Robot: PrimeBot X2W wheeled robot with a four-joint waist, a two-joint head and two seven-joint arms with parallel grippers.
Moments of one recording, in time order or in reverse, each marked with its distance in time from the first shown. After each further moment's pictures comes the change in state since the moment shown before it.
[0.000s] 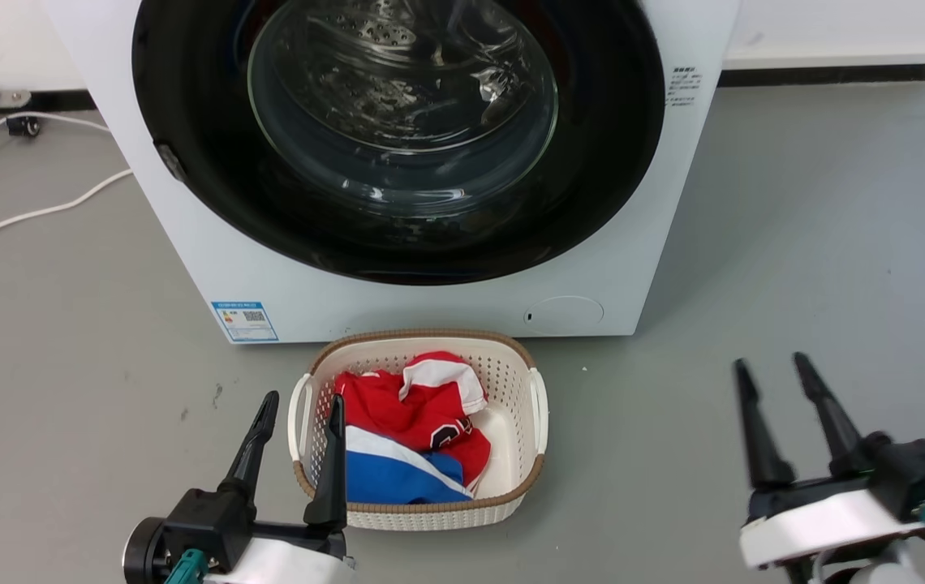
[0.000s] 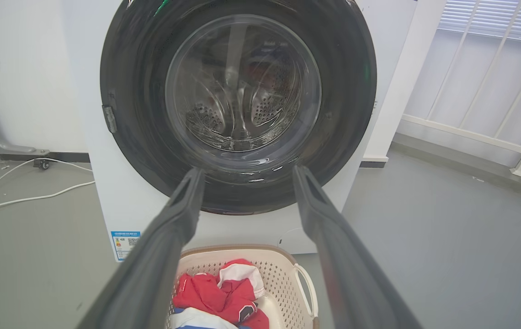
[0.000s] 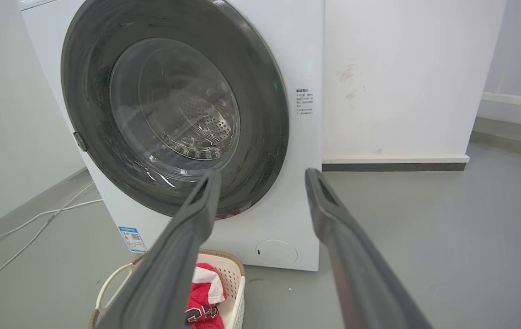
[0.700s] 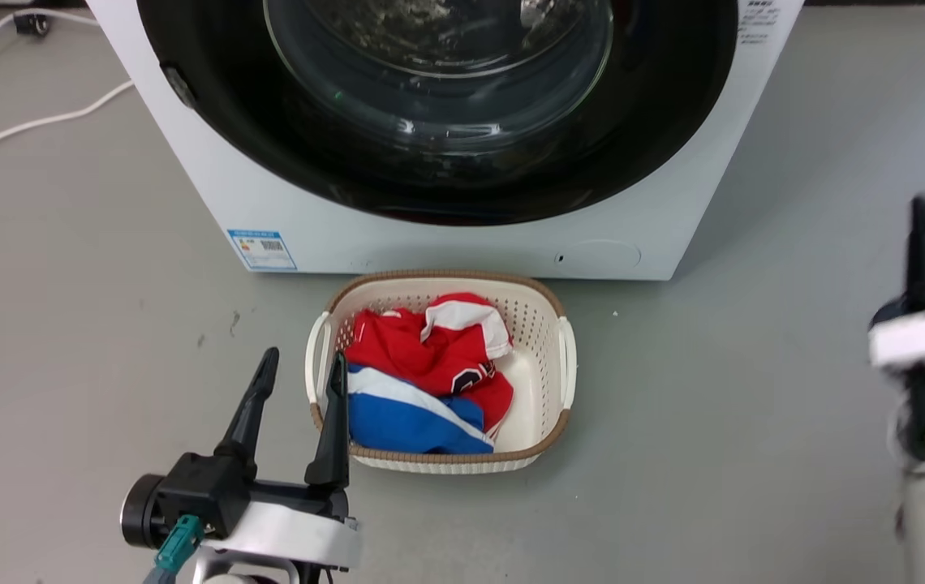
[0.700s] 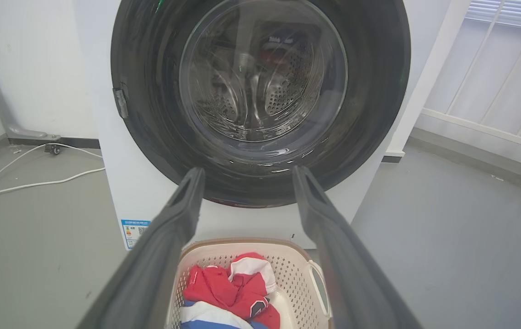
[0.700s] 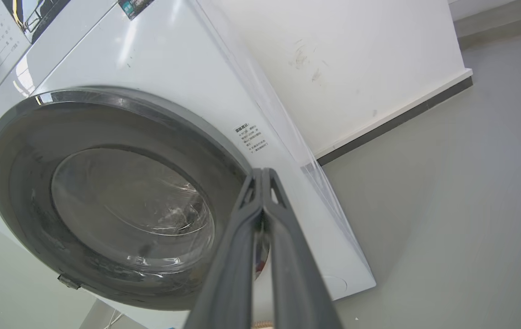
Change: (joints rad) left arm -0.067 0.000 -0.003 -0.013 -0.002 -0.005 0.000; right arm -0.368 -0.038 -0.221 0.223 0.476 0.000 0.129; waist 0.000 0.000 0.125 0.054
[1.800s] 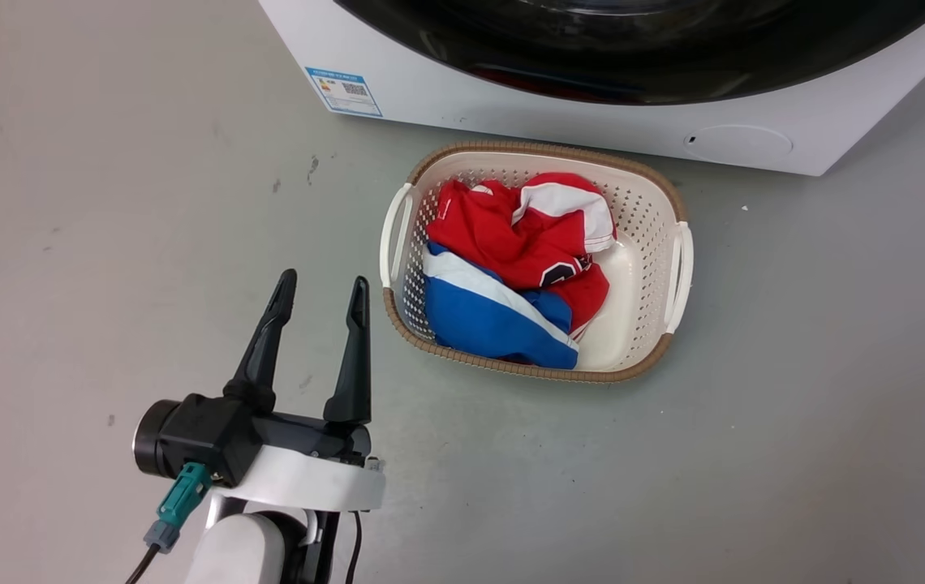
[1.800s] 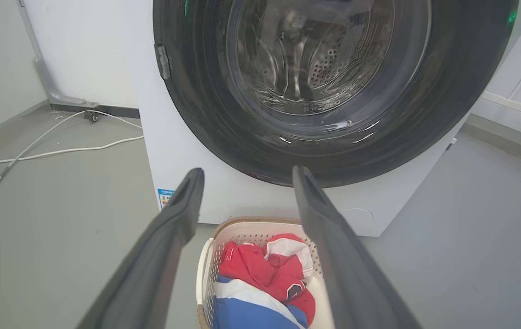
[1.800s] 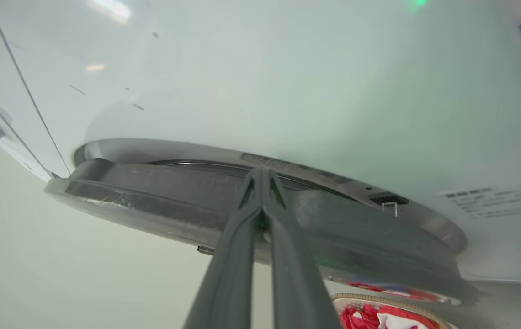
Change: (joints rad) left arm -0.129 0.000 -0.047 -0.042 -0.028 0.010 0.000; right arm -0.947 -0.209 -0.130 0.438 0.271 0.000 0.813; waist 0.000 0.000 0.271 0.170
